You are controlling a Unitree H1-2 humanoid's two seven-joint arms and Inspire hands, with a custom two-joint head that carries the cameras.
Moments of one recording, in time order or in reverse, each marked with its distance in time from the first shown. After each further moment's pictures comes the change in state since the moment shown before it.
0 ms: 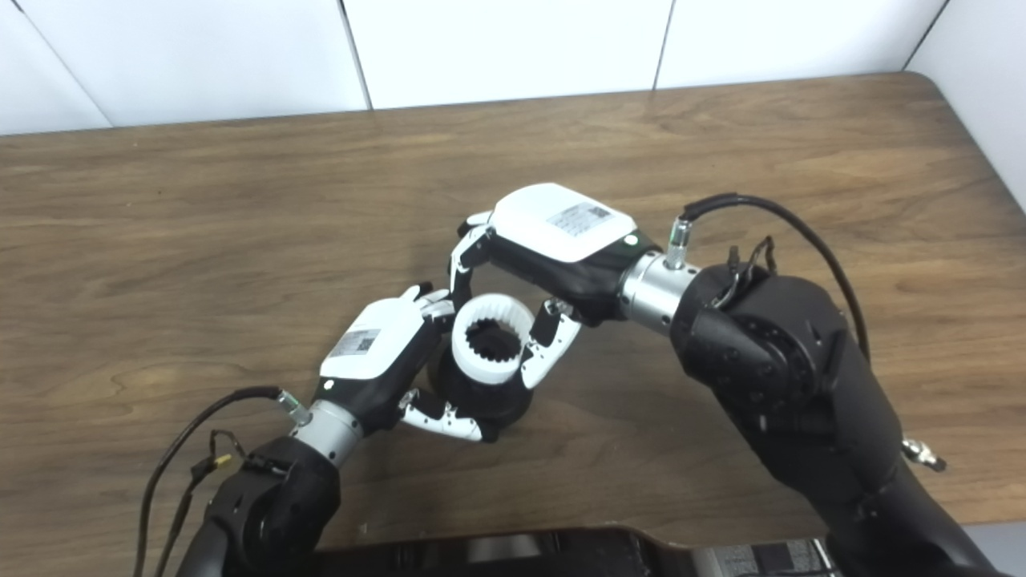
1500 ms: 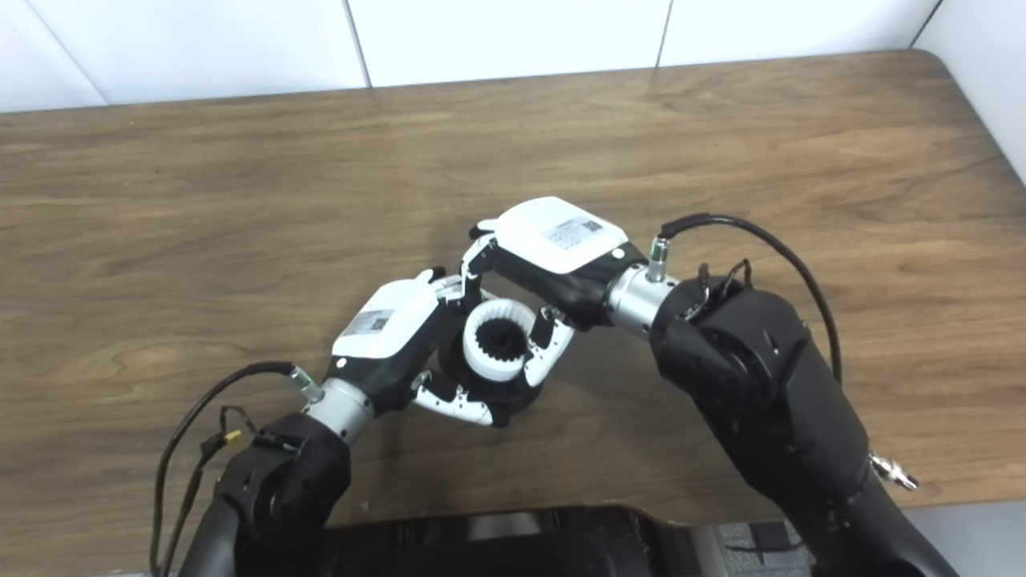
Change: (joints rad) left arm -0.002 -0.032 -0.002 -0.019 0.036 0.015 -0.071; right arm 0.096 0.049 0.006 0.093 -0.104 -0.141 -0.060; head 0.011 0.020
